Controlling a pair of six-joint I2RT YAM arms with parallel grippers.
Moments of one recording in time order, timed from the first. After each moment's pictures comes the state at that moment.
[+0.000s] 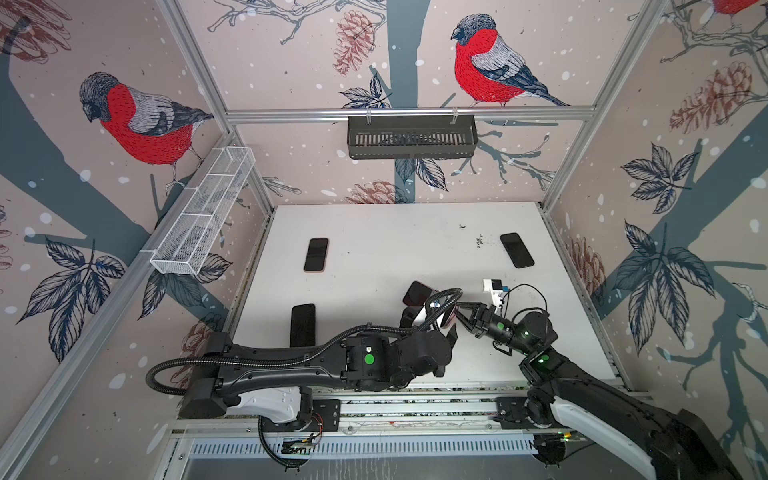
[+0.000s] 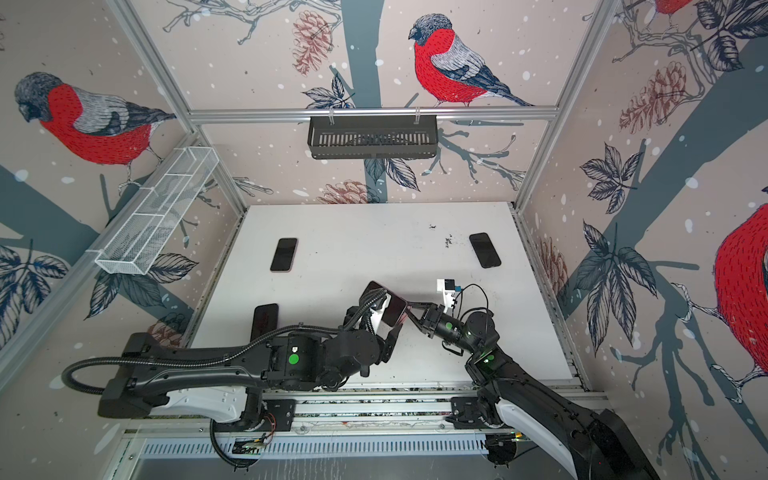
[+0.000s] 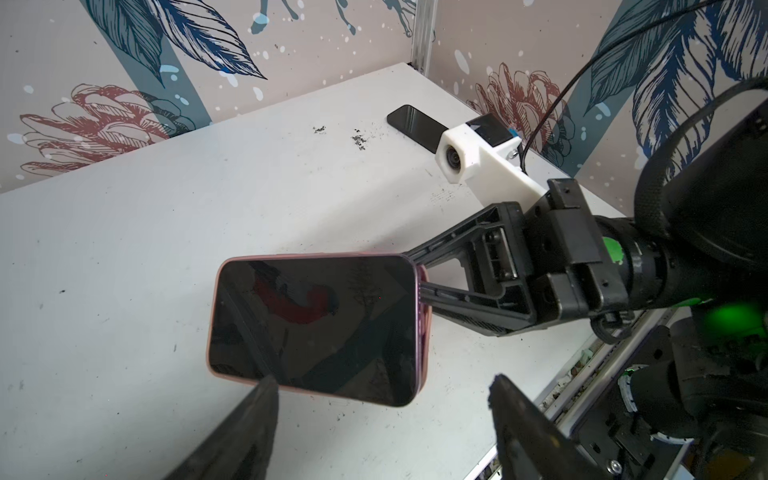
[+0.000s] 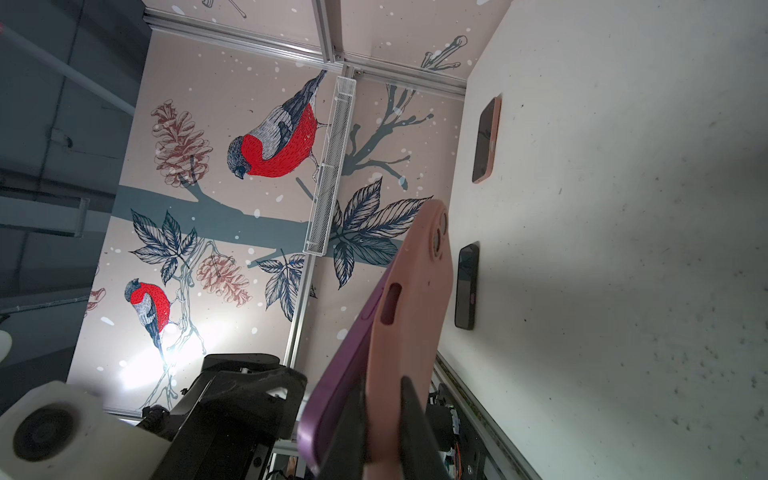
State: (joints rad) left arm -1.47 1.30 1.10 -0.45 -0.70 -0.50; right arm 0.57 0.80 0.11 0.76 -0.55 1.39
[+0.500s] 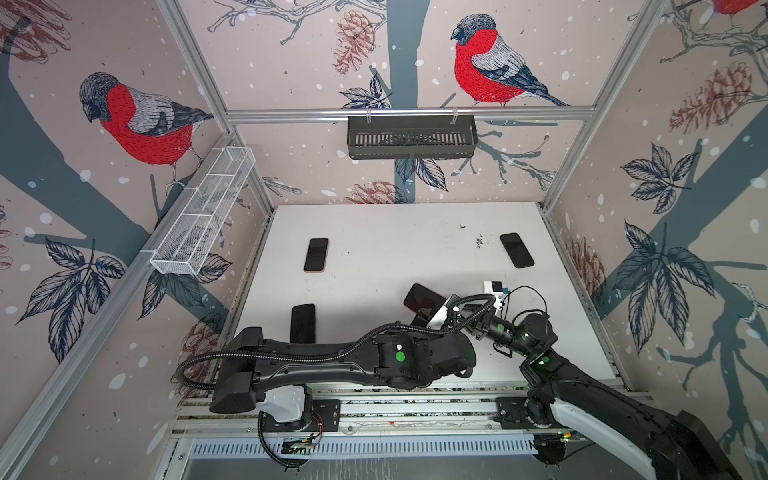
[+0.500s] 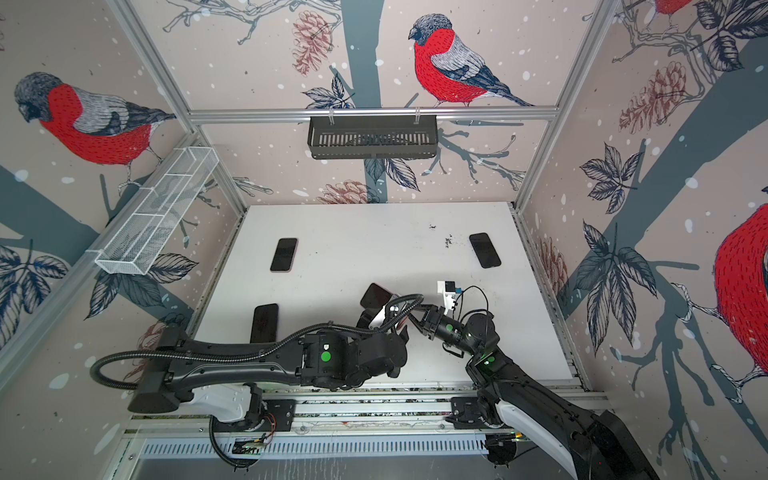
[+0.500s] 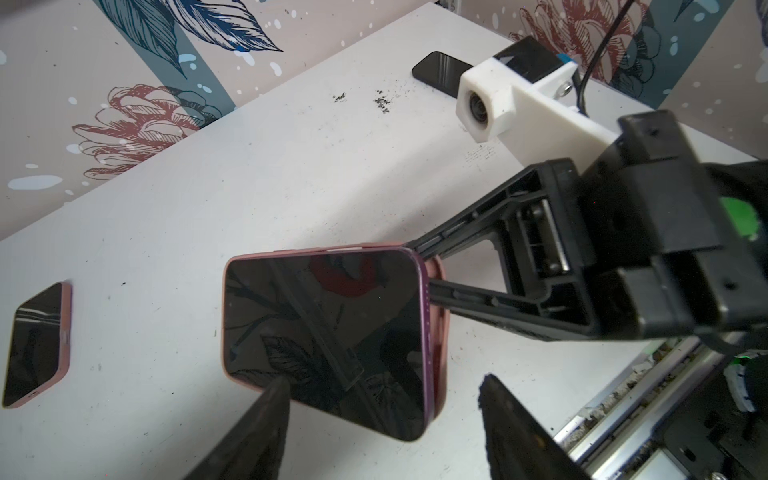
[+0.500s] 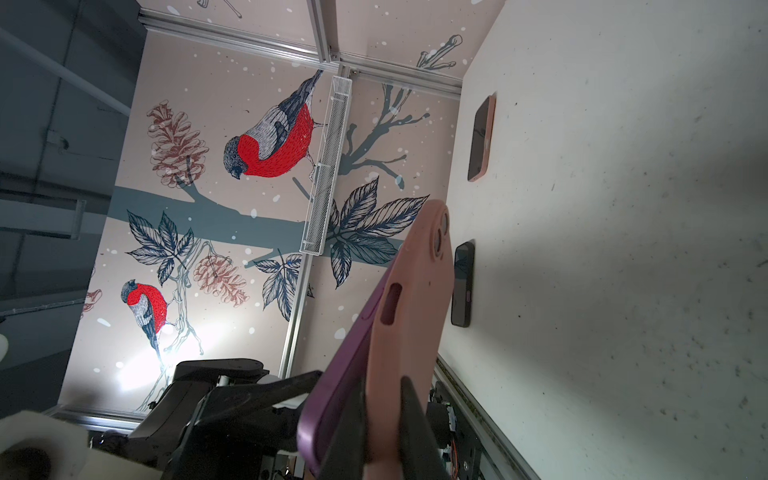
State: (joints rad) left arm -1.47 1.48 1.22 -0.61 -0.78 -0.52; right arm 0.57 0.78 0.09 0.76 -0.55 1.39
